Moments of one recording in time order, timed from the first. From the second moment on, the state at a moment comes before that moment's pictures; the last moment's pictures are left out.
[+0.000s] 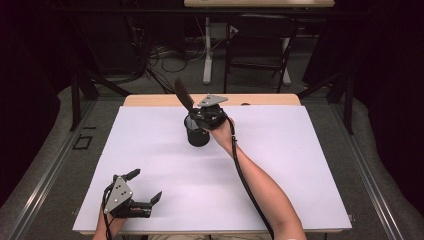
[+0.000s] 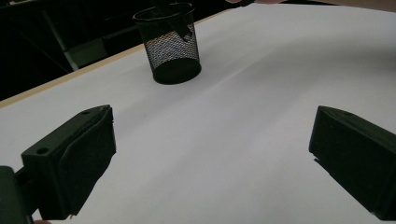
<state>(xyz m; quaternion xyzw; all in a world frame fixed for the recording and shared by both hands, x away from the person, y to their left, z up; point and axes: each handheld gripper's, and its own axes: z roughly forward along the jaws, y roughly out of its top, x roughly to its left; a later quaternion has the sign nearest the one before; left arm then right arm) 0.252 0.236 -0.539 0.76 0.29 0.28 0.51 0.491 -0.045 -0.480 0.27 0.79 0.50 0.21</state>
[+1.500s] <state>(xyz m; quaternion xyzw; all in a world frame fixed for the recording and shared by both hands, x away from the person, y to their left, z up) 0.252 0.235 -0.540 0.77 0.29 0.28 0.51 0.457 -0.072 -0.469 0.28 0.83 0.47 0.14</state>
